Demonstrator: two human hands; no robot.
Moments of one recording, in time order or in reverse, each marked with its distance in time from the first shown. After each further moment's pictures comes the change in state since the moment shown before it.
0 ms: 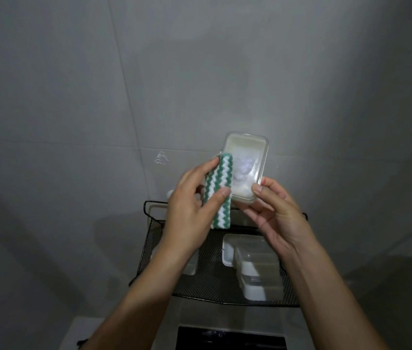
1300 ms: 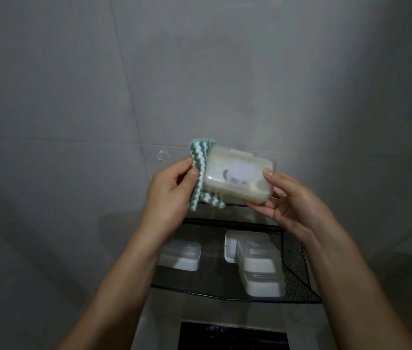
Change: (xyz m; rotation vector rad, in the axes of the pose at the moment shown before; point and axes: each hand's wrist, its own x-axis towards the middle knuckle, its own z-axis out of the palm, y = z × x) left_hand 0.017 -0.001 -0.030 -0.130 -0.001 -0.092; right_hand 0.011 -0.029 -0.008 -0.183 0.030 0.169
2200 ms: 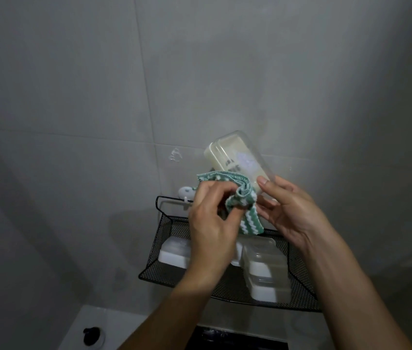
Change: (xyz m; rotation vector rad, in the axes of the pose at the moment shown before) left_hand -0.044 -0.005 0.057 0.115 0.244 0.181; right_hand 0.004 0.010 0.014 -0.110 -0.050 -0.053
